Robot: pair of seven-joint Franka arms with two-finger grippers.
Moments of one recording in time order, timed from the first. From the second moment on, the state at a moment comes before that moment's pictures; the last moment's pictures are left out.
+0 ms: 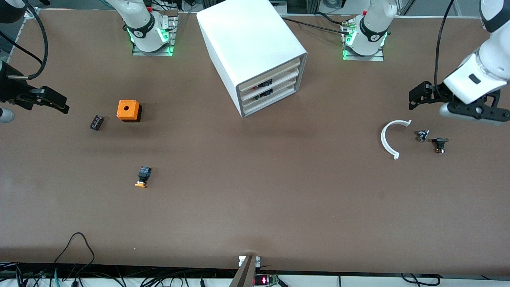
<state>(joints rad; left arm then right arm) 0.02 -0.02 -0.11 -1.69 0.00 1.68 0.07 -0.07 0.11 0.10 -1.47 -0.05 1.57 0.11</state>
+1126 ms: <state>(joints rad) -0.01 -0.08 -0.10 -1.77 0.00 1.69 0.08 0.05 -0.02 0.00 -1.59 0.00 1.57 0.12</state>
